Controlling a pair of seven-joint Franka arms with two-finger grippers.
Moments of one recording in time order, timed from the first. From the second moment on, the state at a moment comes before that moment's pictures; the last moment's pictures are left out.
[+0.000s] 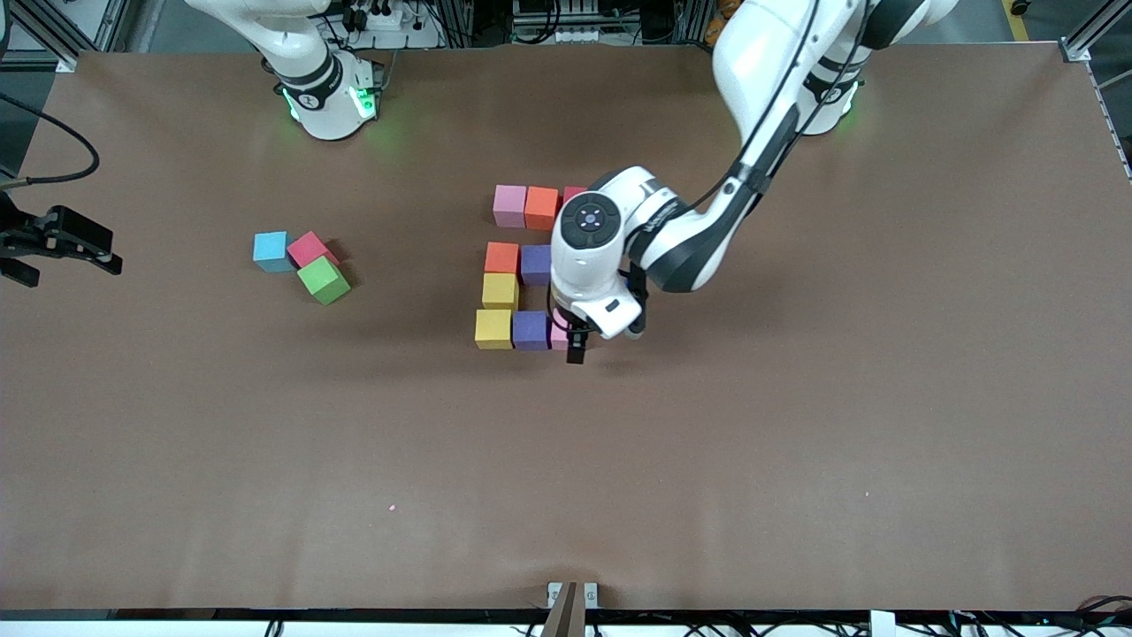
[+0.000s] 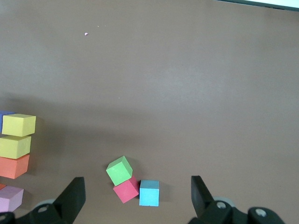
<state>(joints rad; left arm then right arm) -0.61 0.71 -0.16 -1.36 0.11 2.14 -2.28 -0.05 0.11 -0.01 -1.43 0.02 1.58 -0.20</state>
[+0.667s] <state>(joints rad) -0.25 0.50 -0.15 -1.38 0.12 1.96 -1.96 -0.04 0.11 0.00 -1.43 -0.01 1.58 -0.20</state>
